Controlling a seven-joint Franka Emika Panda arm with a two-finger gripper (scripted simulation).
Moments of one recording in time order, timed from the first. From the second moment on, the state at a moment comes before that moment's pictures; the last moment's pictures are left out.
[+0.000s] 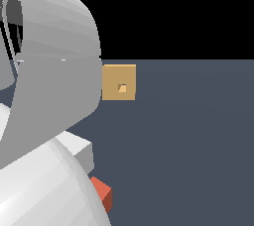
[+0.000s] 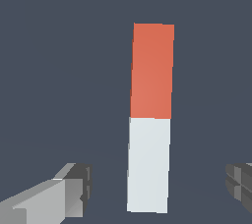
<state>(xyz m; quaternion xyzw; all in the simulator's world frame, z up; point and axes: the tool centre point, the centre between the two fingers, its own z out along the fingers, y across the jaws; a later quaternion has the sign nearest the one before) -0.093 -0.262 0.074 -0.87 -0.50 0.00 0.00</state>
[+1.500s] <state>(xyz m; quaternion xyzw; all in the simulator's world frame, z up) -0.105 -0.279 0.017 -0.87 -0.48 0.00 0.00</state>
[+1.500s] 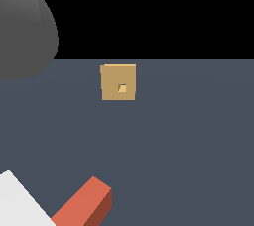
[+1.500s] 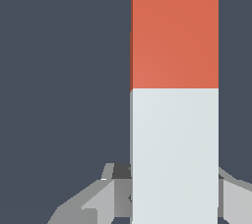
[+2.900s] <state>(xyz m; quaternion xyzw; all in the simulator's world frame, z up) -0.048 -0.079 0.036 -0.81 -0.58 0.00 0.00</state>
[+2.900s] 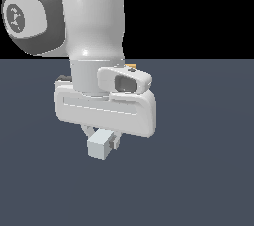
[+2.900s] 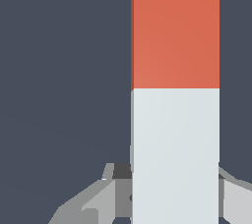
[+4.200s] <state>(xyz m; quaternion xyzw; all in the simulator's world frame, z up) -0.035 0.144 0.057 -0.73 -0.68 0.00 0.00</state>
